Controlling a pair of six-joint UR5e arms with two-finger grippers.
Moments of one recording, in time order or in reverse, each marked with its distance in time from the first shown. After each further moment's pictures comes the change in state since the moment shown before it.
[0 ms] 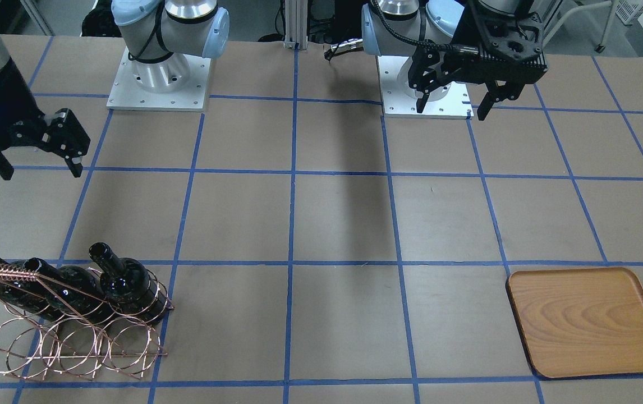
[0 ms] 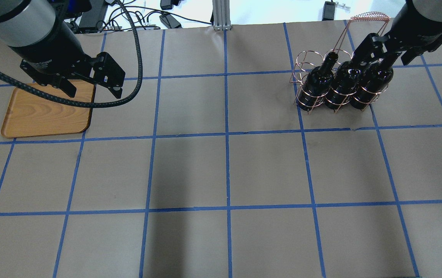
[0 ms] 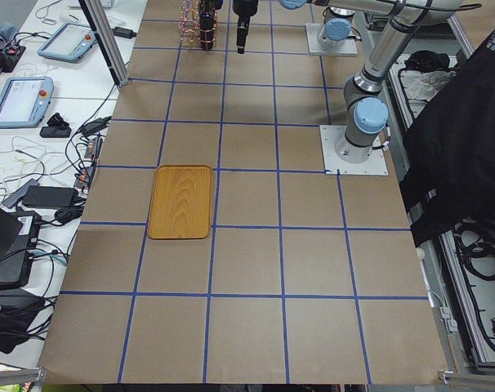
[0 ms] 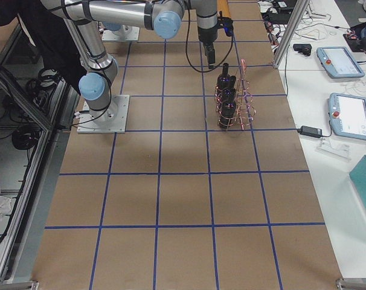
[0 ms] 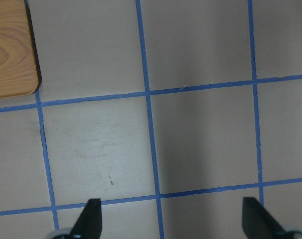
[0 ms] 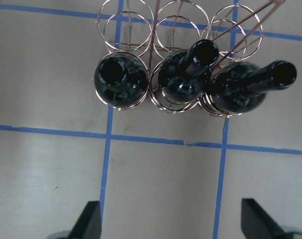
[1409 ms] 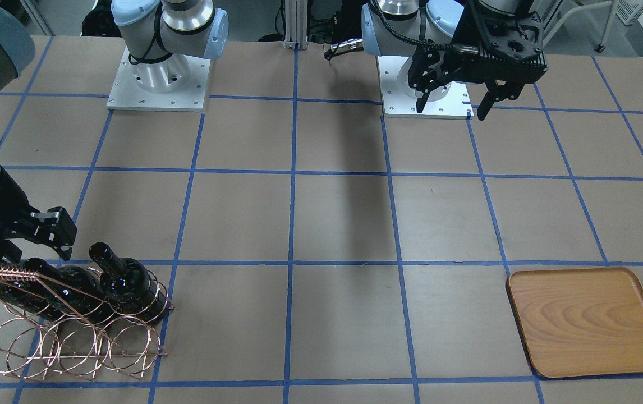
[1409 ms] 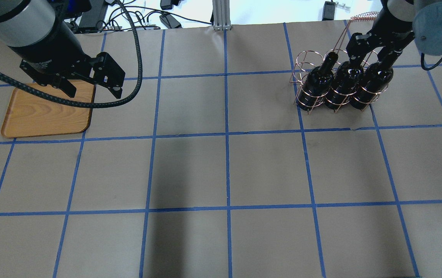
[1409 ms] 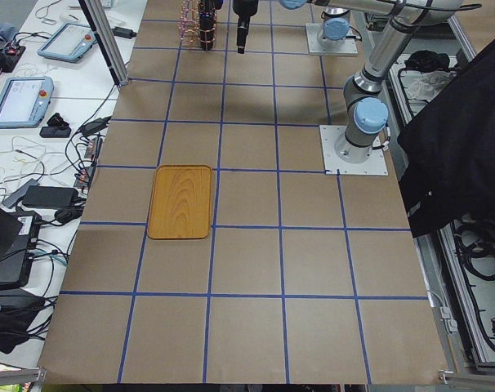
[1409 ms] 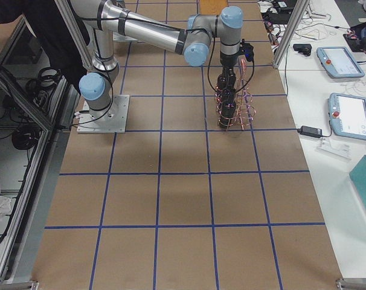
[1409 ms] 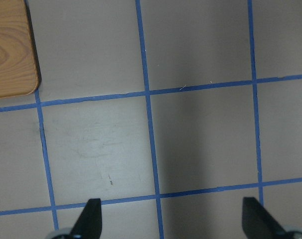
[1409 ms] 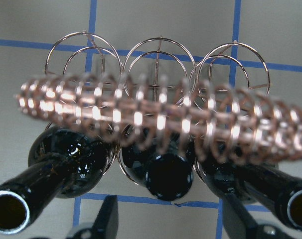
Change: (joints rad) left arm 0.000 0.000 0.000 0.000 -0.001 -0.001; right arm -0.010 0.234 -0.070 -0.127 0.021 0.015
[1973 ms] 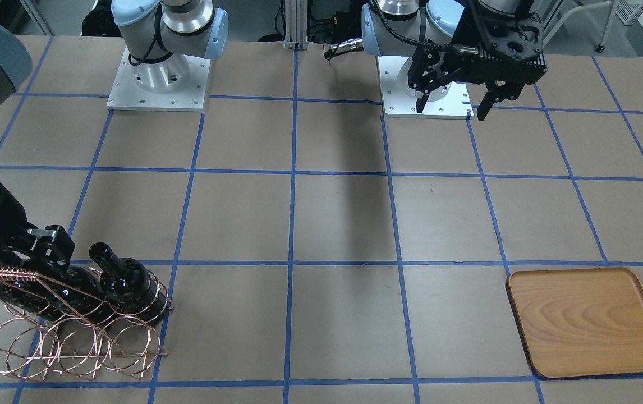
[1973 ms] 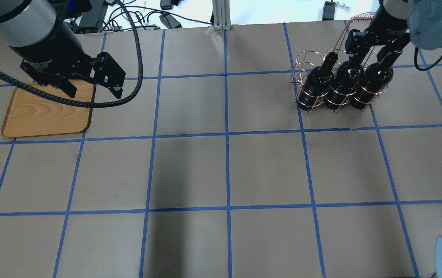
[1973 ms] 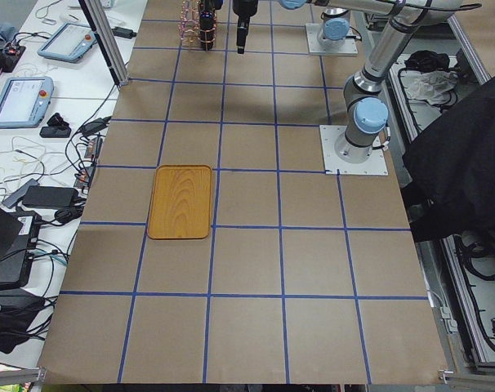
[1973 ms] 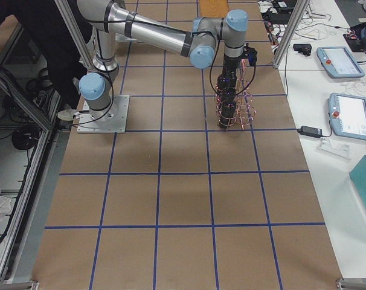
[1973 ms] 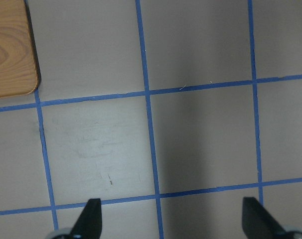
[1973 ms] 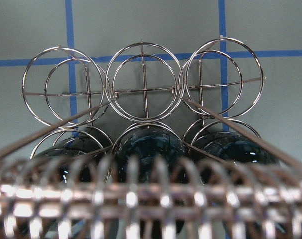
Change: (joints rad) left arm 0.000 0.000 0.000 -0.001 0.000 -0.001; right arm 0.009 0.045 -0.048 0.019 -0.022 0.126
